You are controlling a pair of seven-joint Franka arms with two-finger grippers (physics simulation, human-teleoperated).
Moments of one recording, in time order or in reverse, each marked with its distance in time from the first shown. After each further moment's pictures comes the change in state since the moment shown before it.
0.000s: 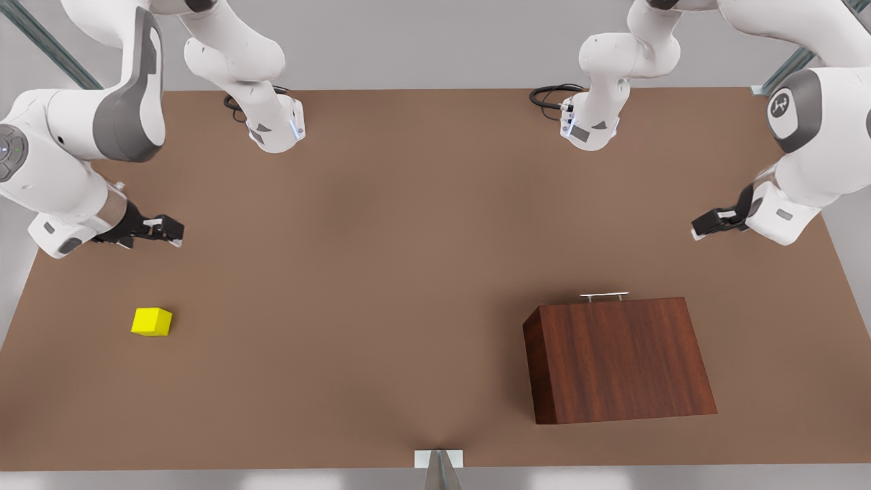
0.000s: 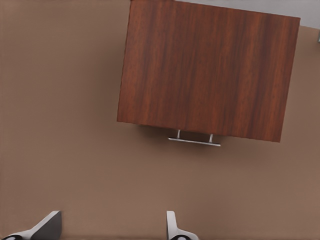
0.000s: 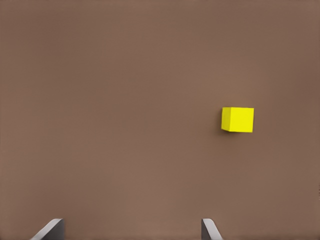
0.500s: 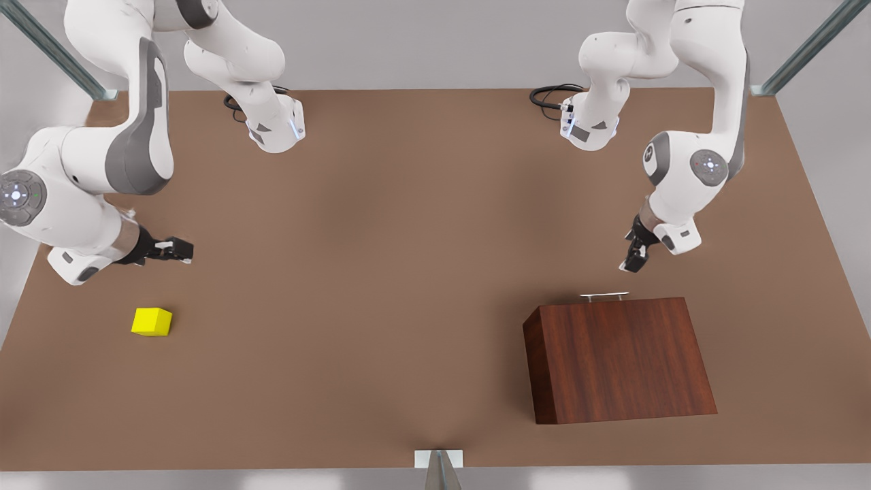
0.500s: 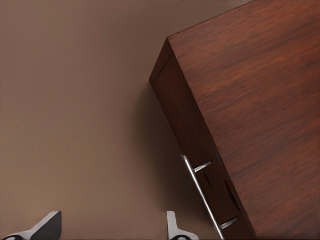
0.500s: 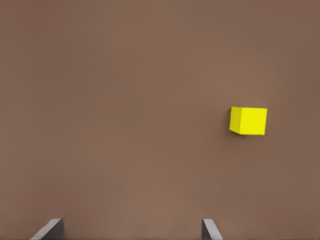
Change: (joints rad) left arm -0.037 -0.180 -0.071 -0.907 -0.064 0.948 -1.047; right arm -0.008 0.157 -0.010 0.029 0.003 0.000 -0.001
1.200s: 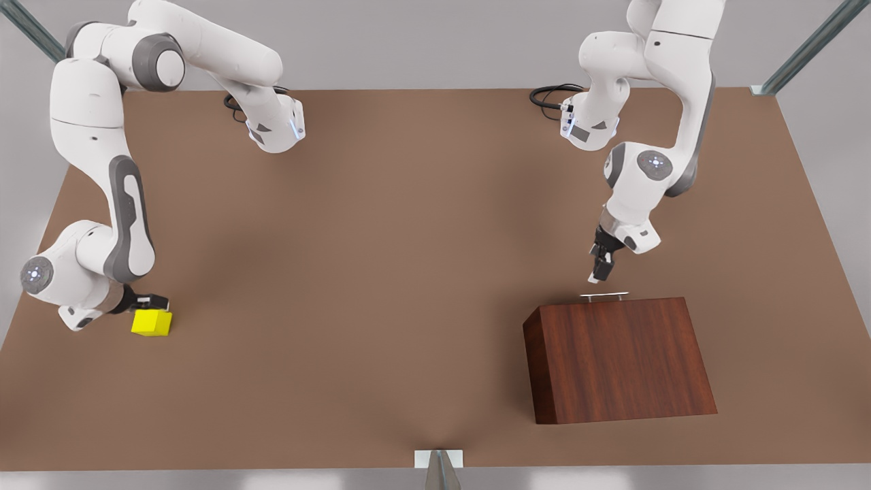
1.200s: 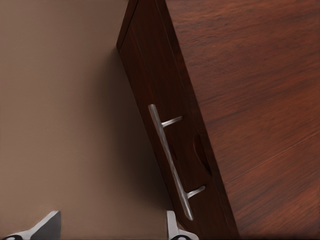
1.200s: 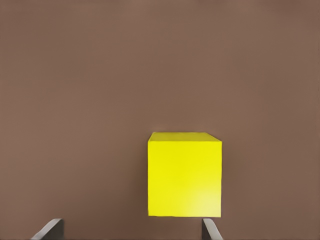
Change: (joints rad) left arm -0.053 0.083 -0.087 -0.087 0.041 0.341 -0.251; right arm -0.299 0.284 -0.022 -0.263 0.030 0.694 -0.297
